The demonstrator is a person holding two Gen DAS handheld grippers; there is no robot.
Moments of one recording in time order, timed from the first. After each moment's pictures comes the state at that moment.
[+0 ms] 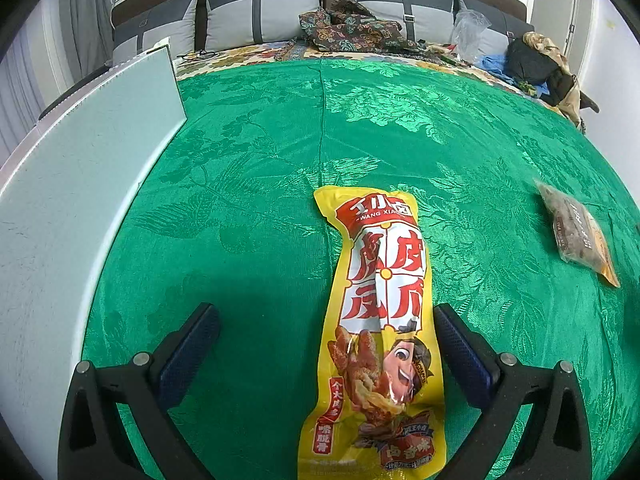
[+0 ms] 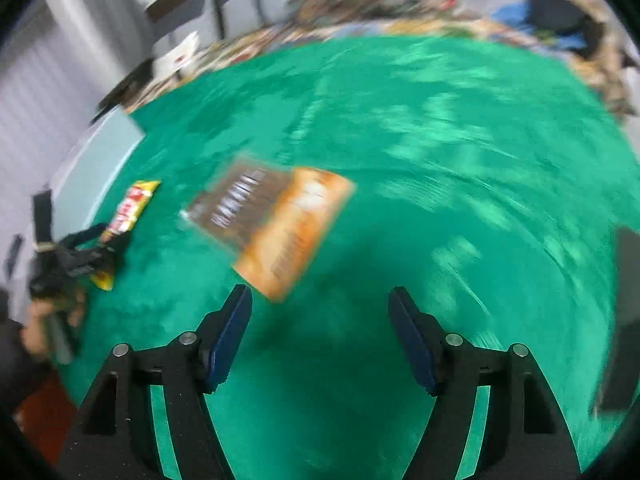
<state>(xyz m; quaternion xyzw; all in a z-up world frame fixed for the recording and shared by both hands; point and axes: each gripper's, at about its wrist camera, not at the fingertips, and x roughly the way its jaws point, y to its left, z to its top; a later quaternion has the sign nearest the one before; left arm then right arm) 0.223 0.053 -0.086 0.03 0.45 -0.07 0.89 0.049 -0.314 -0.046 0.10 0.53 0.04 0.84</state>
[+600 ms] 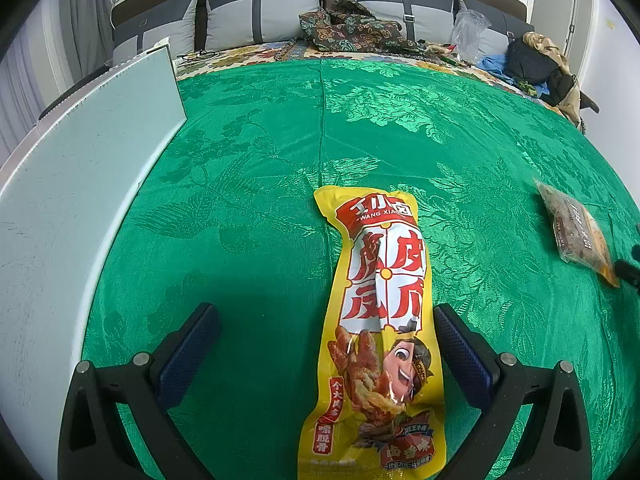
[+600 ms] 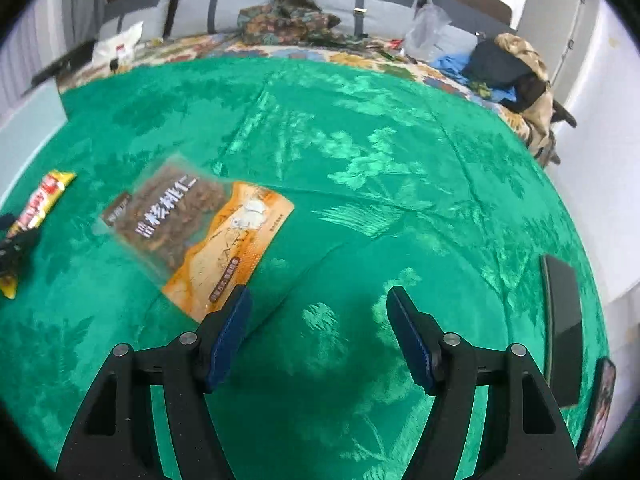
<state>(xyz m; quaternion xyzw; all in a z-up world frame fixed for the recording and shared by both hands) 0.223 0.053 -0.086 0.03 0.45 -0.07 0.89 0.109 -0.255 -0.065 -0.05 0.51 -0.09 0.85</state>
